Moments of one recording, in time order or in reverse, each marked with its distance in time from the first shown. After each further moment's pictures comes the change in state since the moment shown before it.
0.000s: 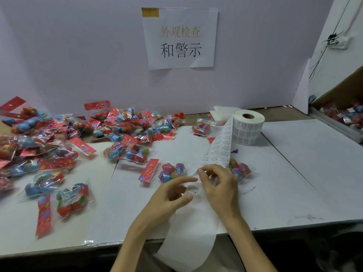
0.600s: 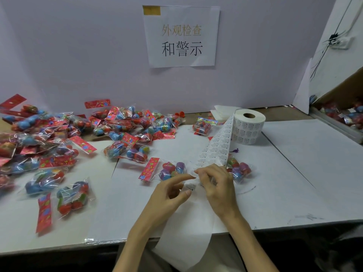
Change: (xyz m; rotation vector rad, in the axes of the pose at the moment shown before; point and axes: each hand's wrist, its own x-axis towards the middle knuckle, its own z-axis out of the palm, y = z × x) left_hand -0.003 0.004 0.005 0.021 0.132 -0.023; right_hand -0.001 -0.003 -0.001 0.038 -0.155 0.021
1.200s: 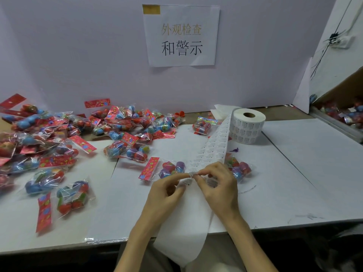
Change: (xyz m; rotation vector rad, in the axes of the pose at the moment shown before) left_hand 0.001 -0.007 0.002 0.058 0.173 0.084; right_hand 0.000 0.003 0.000 -0.023 0.118 -0.155
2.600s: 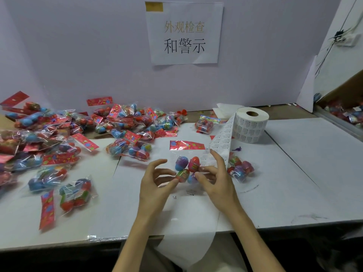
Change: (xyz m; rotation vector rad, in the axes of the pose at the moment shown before) left_hand 0.008 -0.007 -0.007 -0.212 0.251 -0.110; right_hand 0.004 0.014 0.009 0.208 -0.261 0.393
